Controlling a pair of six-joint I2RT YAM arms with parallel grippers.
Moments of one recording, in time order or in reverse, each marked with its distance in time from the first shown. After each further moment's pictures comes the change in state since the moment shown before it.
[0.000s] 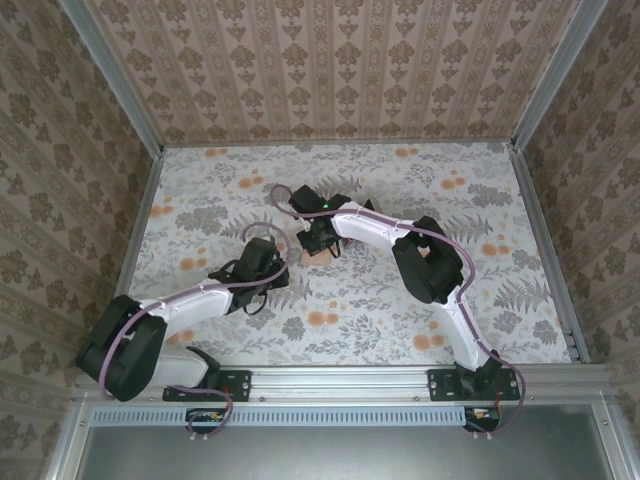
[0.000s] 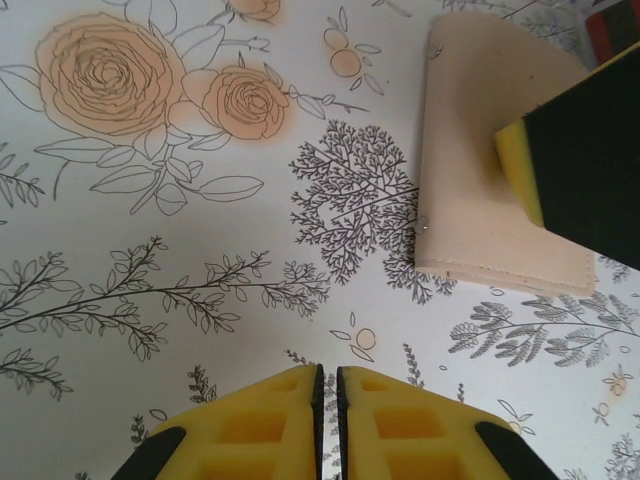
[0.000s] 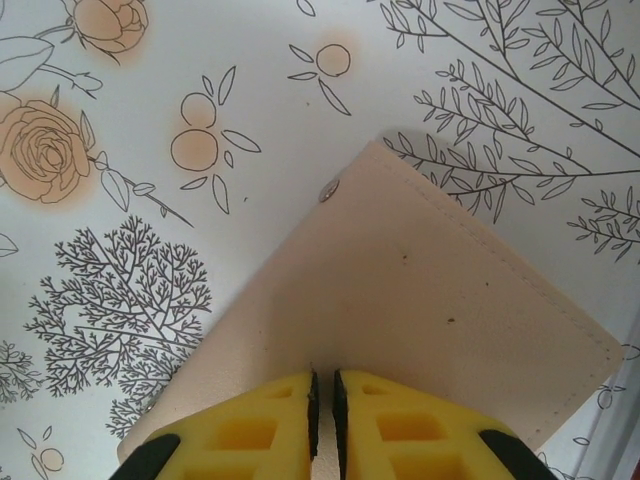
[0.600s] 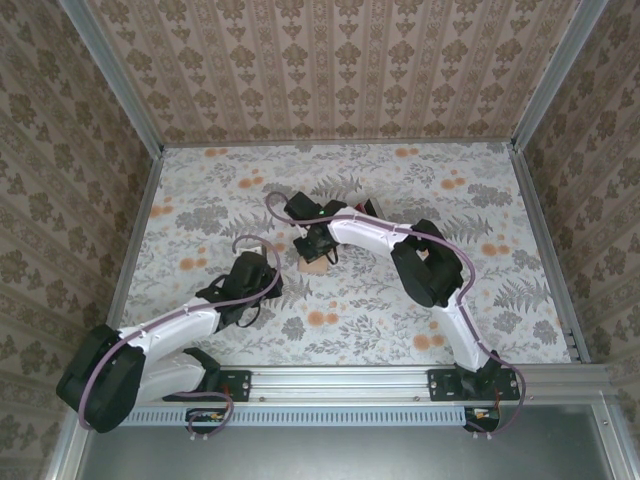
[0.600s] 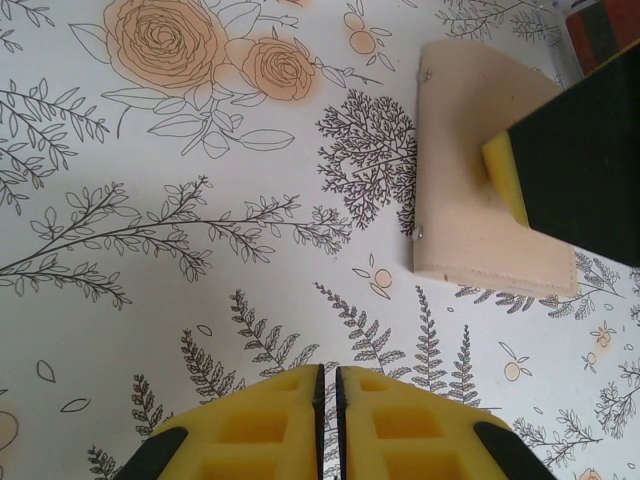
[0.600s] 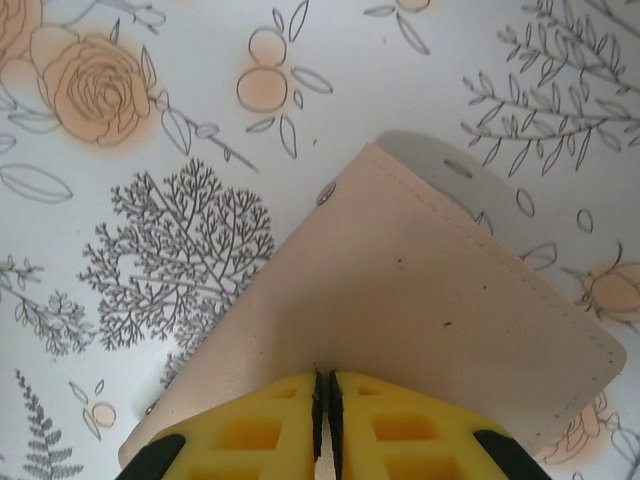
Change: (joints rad) left arm -0.022 -0.202 -0.126 -0.016 -0.027 -0.031; right arm 0.035 -0.015 -0.023 -0.008 0.000 0.029
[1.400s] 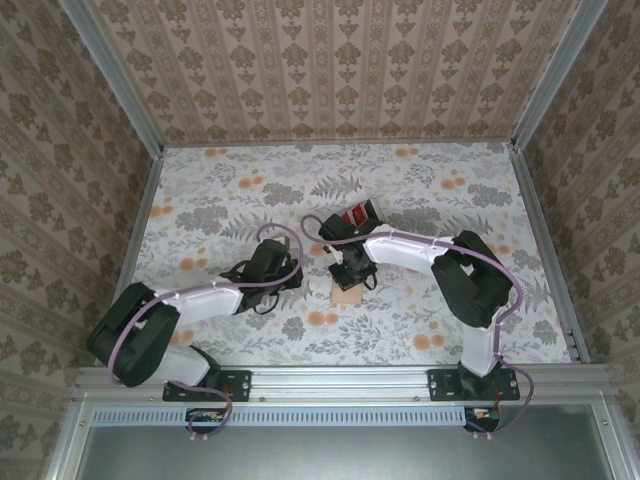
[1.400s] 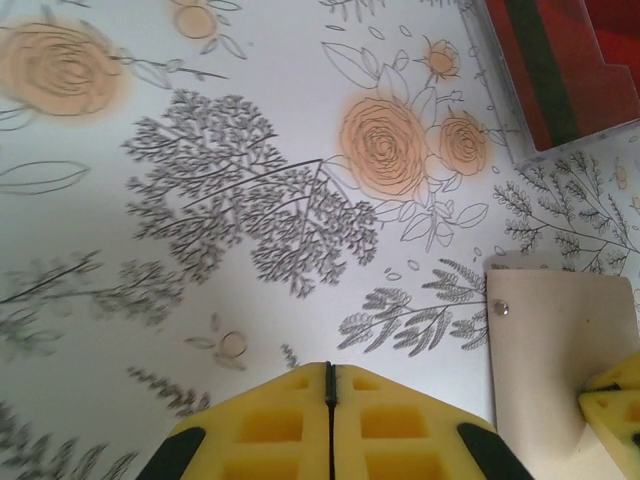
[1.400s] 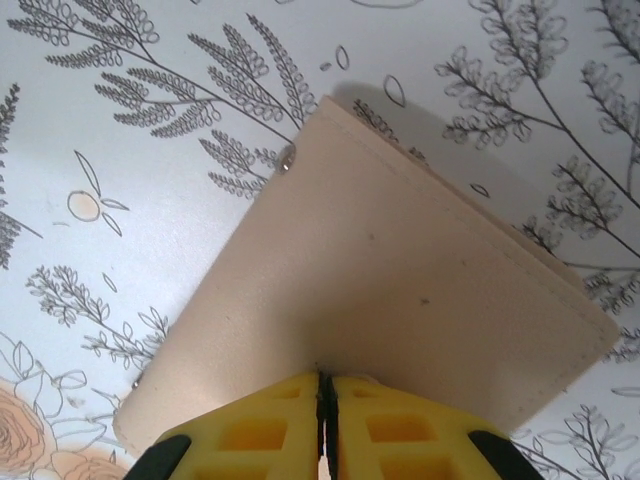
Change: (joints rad) left arm -0.046 0.256 0.127 0.130 0.083 0.000; right arm -0.011 -0.323 -0.477 -0.023 -0.074 0.036
